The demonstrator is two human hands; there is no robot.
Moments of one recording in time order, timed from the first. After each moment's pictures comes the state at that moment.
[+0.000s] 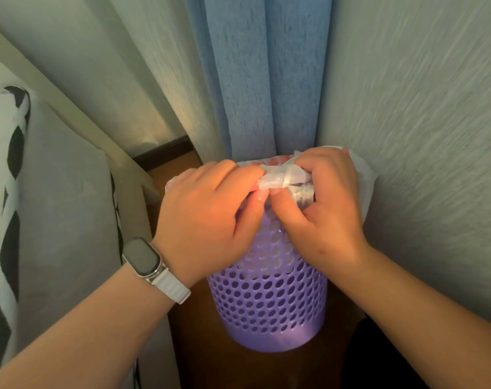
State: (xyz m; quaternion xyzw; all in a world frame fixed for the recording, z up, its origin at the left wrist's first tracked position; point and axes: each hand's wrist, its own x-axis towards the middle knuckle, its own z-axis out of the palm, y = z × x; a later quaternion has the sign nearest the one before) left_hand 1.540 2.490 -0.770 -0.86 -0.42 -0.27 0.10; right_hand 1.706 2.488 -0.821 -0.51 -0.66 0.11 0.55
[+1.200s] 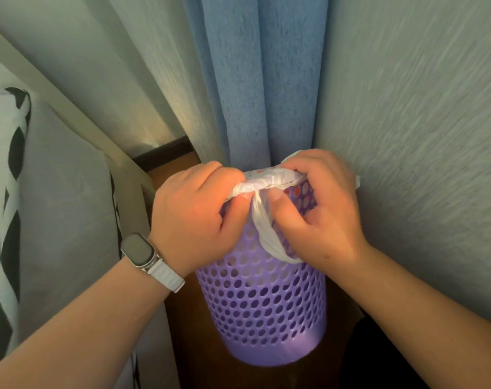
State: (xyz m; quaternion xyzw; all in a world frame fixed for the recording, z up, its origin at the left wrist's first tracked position) left_hand 1.530 2.497 -0.778 -0.84 -0.42 -0.31 0.10; right_hand 1.708 2.487 -0.816 -0.50 -0.67 0.12 0.54
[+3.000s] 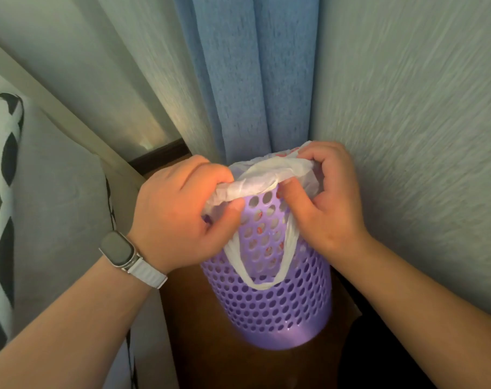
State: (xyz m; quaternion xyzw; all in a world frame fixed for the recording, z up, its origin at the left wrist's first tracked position) left_hand 1.520 2.501 -0.765 -0.87 -0.39 -0.30 0.08; right_hand 1.722 2.501 -0.832 -0.48 -0.62 0.16 0.59
